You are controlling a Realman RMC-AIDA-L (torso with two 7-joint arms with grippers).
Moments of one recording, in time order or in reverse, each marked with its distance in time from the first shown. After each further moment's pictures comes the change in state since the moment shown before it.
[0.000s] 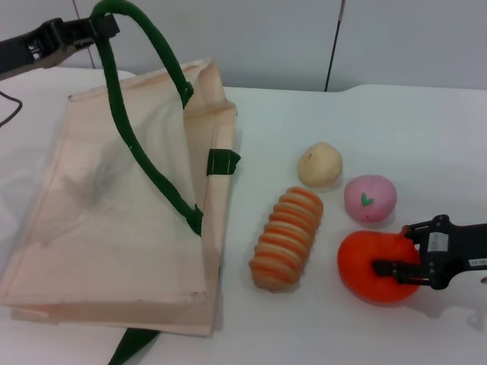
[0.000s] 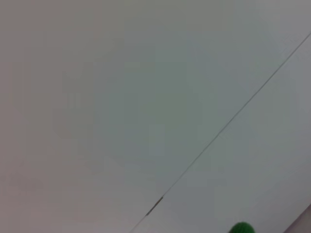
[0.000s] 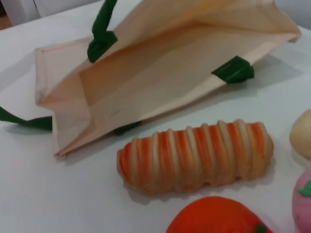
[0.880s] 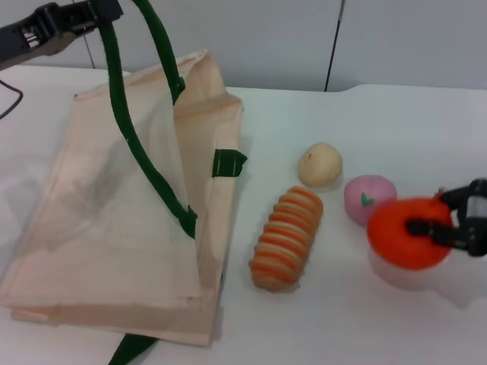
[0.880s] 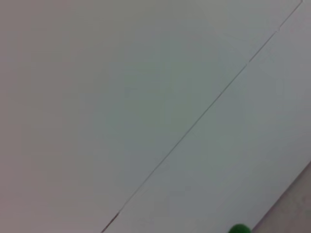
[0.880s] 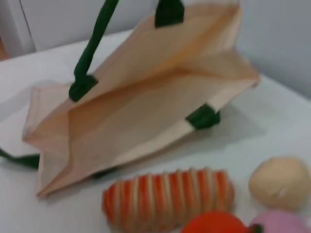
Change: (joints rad) left arm 0.003 -0.002 0.000 -0.002 -0.075 -0.093 0.012; right arm 0.000 -0.001 0.033 -0.225 0.084 -0.217 0.006
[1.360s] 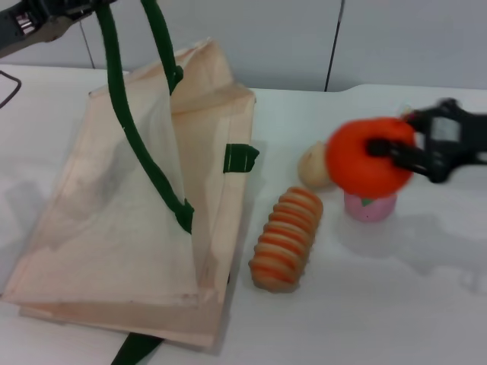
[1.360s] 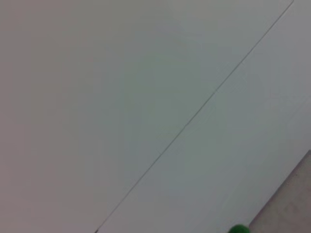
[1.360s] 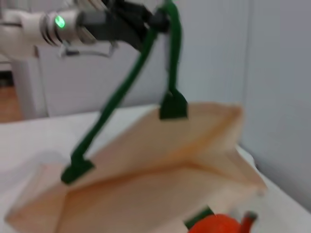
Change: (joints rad) left arm -0.003 -0.002 0.001 -0.002 -0.053 -0.031 0.002; right arm 0.125 0.000 -0.013 0.055 0.185 -0.033 -0.014
